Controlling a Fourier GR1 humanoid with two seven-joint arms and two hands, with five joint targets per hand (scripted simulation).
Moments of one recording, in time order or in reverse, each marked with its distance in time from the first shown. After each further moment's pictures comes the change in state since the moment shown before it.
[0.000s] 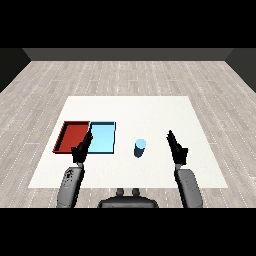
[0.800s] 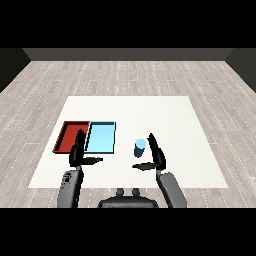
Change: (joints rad) left arm 0.051 -0.055 0.072 -0.031 0.047 0.019 -0.320; right arm 0.033 0.123 0.279 -0.002 -0.028 -0.140 -0.255
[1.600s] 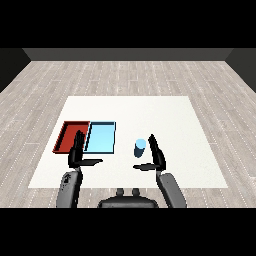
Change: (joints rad) left arm 0.020 0.004 0.005 -0.003 0.001 -0.010 -0.049; right arm 0.006 -0.001 -0.008 0.057 -0.029 0.002 -0.088
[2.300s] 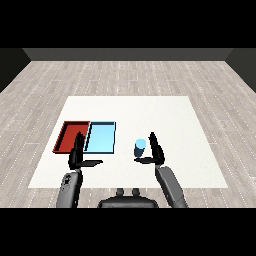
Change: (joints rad) left arm 0.015 -0.002 -0.001 0.024 -0.011 0.004 -0.037; right arm -0.128 0.004 -0.074 0.211 -0.082 -0.014 -0.004
